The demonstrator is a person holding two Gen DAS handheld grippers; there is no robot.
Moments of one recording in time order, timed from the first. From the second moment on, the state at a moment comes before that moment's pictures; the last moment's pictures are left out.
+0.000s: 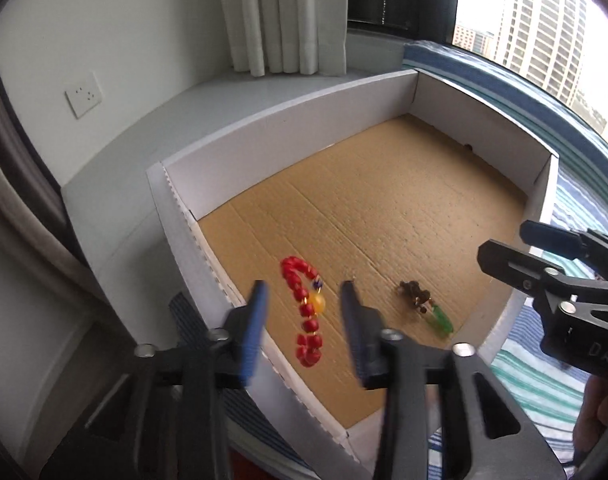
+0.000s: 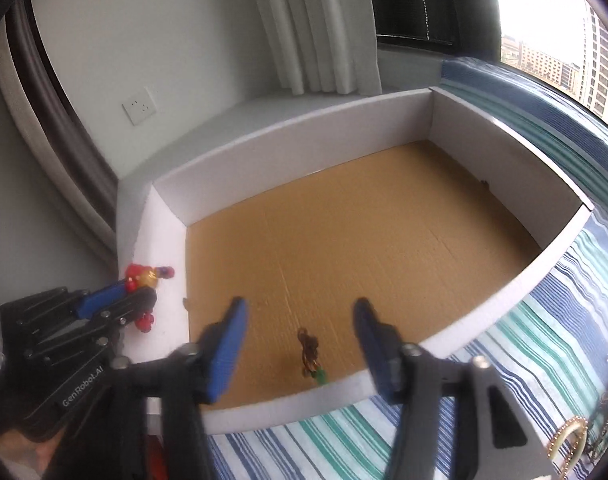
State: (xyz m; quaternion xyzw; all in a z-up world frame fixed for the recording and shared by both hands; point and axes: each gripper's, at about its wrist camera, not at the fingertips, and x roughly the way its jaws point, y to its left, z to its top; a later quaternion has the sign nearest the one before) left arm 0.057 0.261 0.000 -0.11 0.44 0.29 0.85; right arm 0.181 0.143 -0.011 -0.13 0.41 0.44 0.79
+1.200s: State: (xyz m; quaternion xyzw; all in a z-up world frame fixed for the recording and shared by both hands) left arm 0.037 0.220 0.014 0.06 0.36 0.35 0.86; right arm 0.082 -0.225 -0.128 -0.08 0.47 0.07 0.87
